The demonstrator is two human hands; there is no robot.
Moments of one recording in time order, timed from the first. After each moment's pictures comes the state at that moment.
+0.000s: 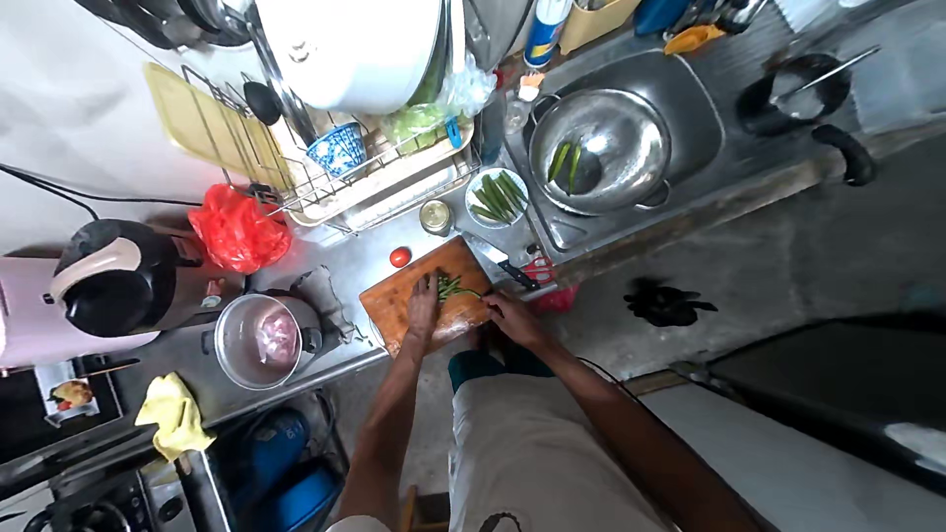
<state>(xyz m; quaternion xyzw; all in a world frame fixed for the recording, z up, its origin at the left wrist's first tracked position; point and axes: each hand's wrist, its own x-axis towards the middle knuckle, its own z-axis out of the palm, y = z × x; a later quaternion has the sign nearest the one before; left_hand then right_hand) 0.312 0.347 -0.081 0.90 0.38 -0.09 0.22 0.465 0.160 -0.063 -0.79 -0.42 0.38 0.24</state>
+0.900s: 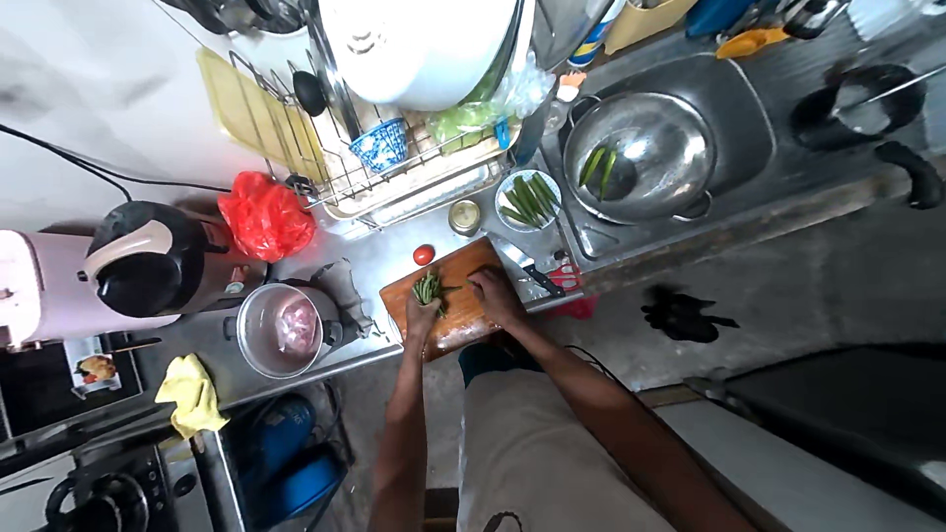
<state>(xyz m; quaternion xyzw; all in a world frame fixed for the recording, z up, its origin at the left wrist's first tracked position) 0.259 0.375 -0.087 0.61 0.52 0.14 0.58 0.438 0.263 -0.069 -0.79 -0.42 0.35 0.28</state>
